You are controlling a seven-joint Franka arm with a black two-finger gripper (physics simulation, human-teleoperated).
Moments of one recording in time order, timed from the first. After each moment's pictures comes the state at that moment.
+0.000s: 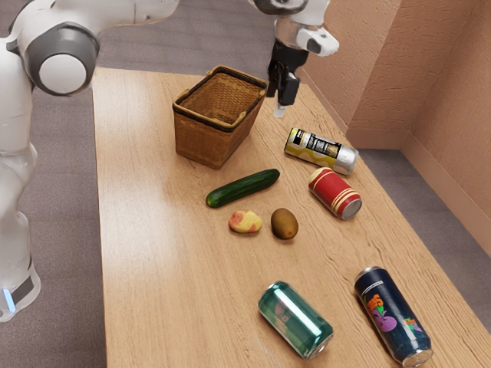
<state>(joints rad) -0.28 0.12 0.41 -1.33 -0.06 1.42 0.23</state>
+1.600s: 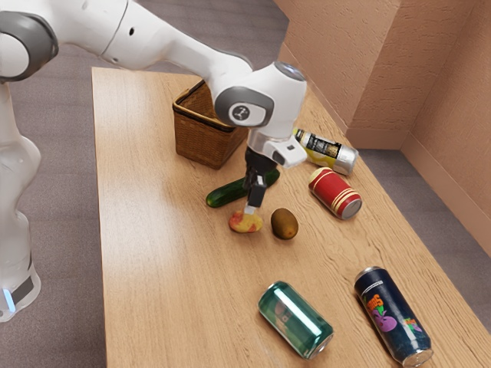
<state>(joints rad) -0.34 -0.07 0.26 -2.06 0.01 1.98 0.14</state>
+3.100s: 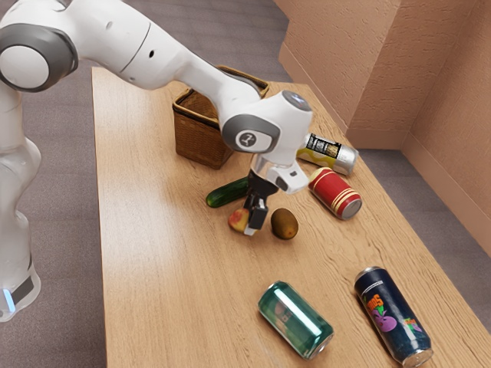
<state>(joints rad) -0.36 0.03 0.25 -2.06 -0.01 2.01 0.14</state>
